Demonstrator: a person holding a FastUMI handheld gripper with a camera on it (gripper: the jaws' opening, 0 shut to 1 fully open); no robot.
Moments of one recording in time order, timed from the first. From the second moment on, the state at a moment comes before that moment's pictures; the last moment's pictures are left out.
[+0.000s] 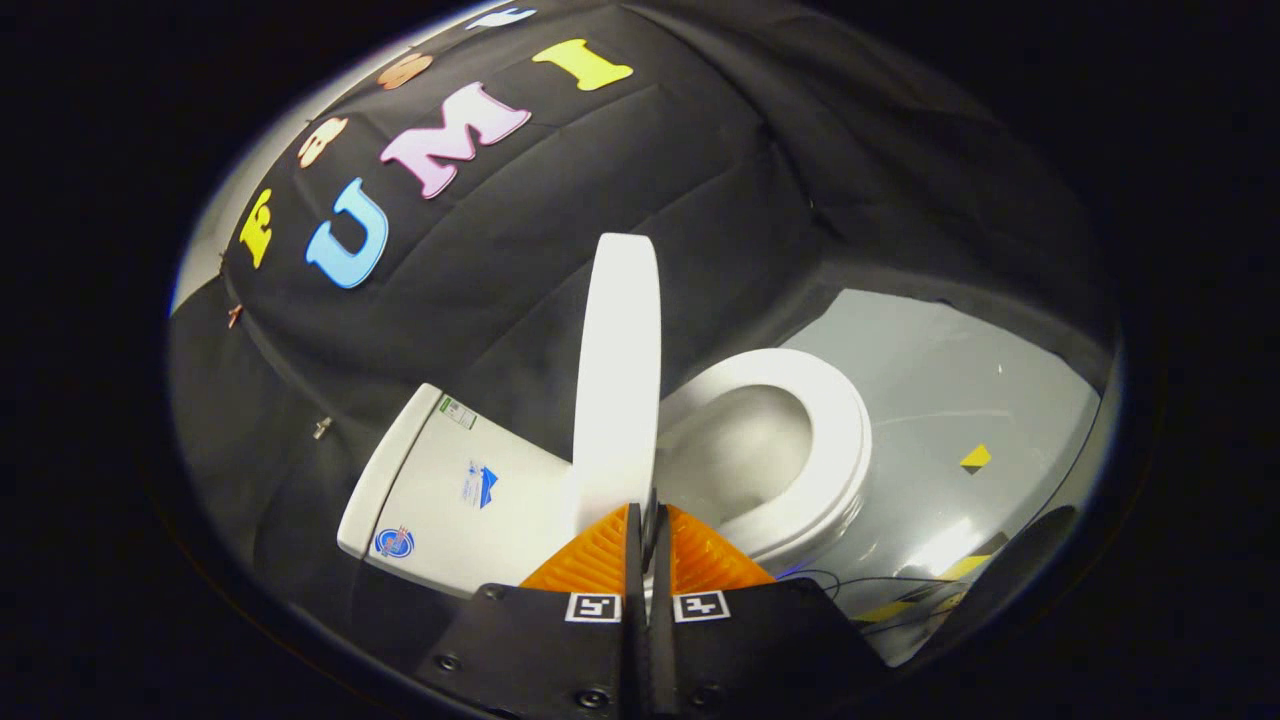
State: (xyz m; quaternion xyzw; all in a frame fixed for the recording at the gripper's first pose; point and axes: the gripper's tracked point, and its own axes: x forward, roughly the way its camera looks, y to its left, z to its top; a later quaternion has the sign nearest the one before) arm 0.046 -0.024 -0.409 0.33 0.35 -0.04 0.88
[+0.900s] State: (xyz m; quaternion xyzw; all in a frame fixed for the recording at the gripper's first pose) arm 0.066 0.108 -0.326 0.15 0.30 0.05 0.94
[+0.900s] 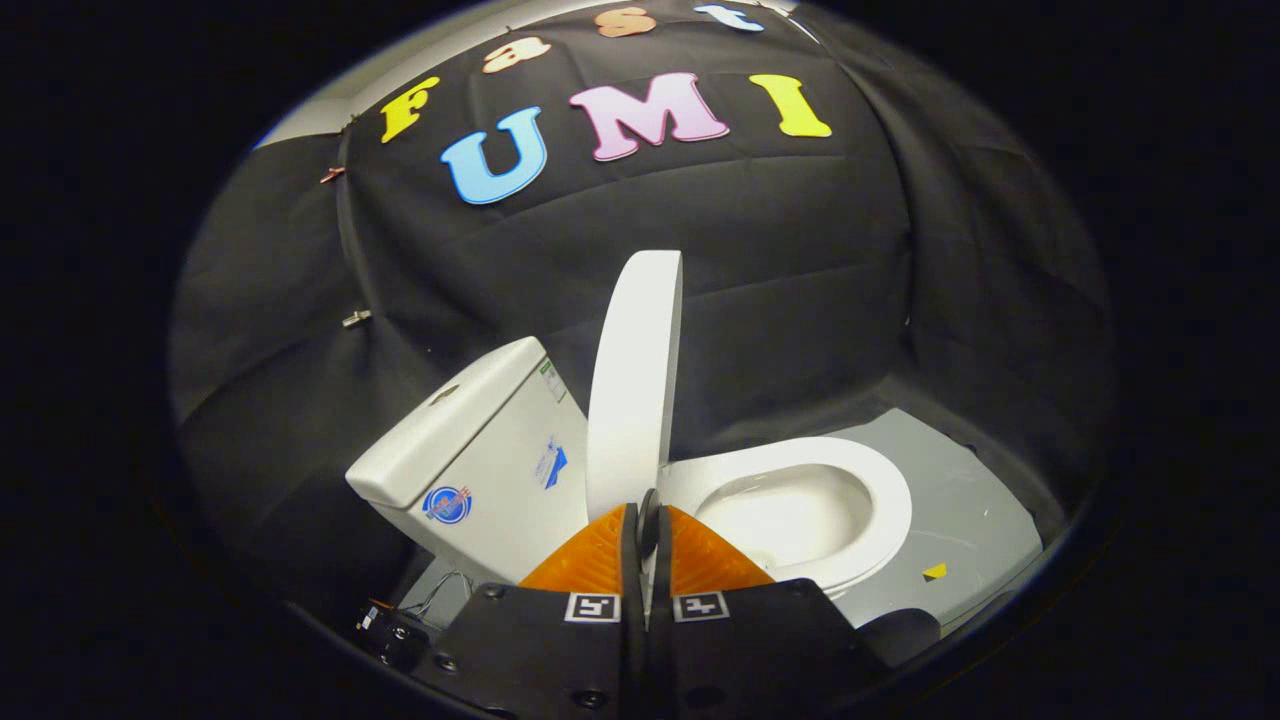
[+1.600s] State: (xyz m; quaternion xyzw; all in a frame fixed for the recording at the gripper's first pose) arm 0.073 0.192 -0.313 0.10 0.29 0.13 0.94
